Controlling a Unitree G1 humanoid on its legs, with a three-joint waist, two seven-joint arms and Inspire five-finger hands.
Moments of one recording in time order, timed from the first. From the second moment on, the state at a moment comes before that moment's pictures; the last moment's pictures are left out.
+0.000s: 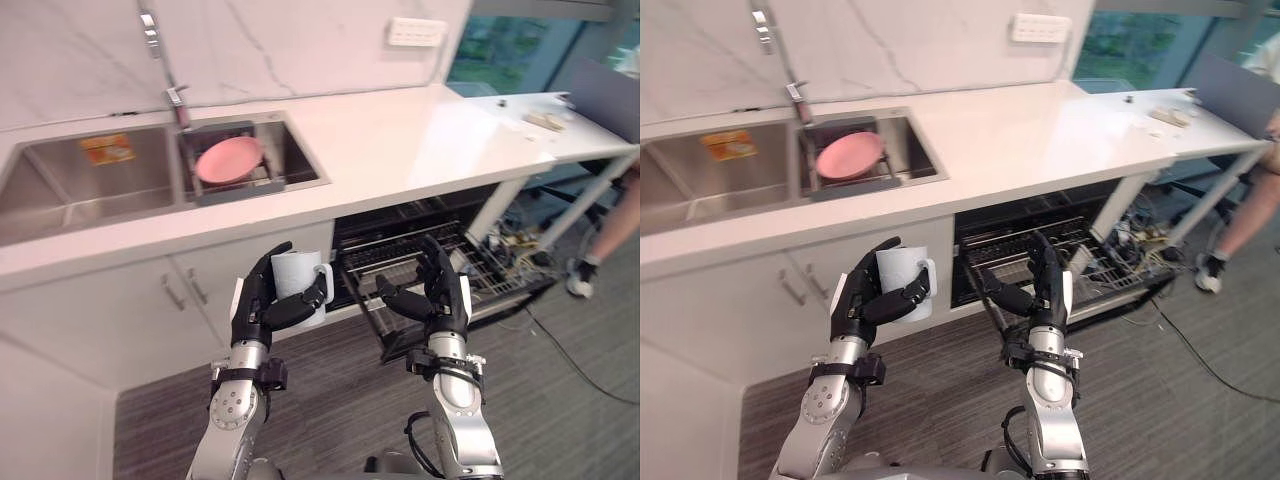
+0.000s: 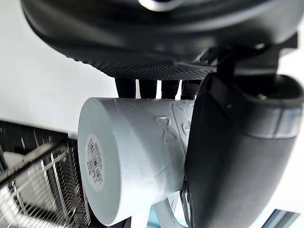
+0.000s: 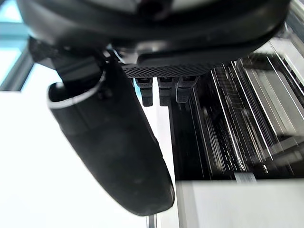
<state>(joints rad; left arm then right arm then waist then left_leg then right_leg) 0.21 0.05 -0.22 -0.13 -0.16 -0.09 0.20 0.15 0.01 0.04 -0.08 0.00 -0.07 -0.24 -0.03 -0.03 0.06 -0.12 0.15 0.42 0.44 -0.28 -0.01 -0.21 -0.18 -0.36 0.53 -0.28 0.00</state>
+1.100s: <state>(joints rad) 0.05 0.08 -0.16 0.00 -0.16 -0.09 0.19 0.16 -0.04 0.13 -0.17 0.29 -0.08 0.03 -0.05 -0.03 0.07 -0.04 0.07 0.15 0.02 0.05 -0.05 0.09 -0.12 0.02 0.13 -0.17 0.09</state>
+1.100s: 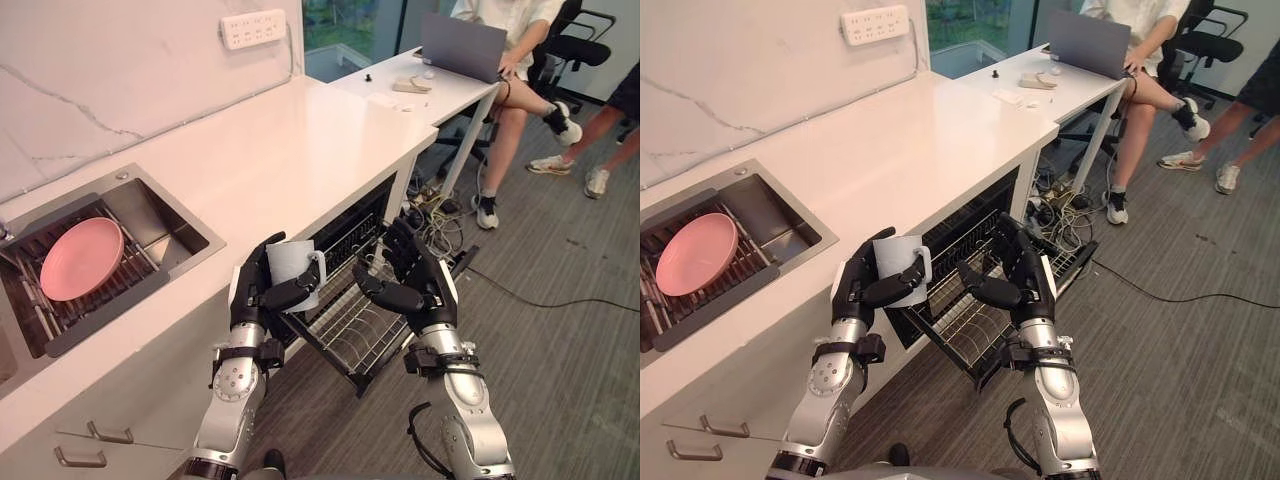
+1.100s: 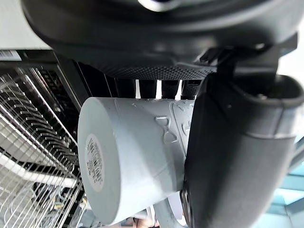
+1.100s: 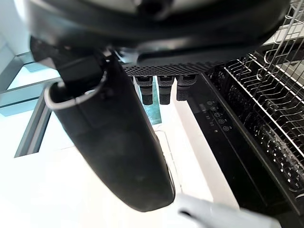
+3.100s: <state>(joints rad) -0.27 0.42 -0.52 0.02 0.31 -0.13 0.15 -0.12 -0.32 0.35 0.06 0.80 -0.04 0.01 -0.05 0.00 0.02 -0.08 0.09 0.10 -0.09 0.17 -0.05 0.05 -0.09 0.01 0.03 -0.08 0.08</state>
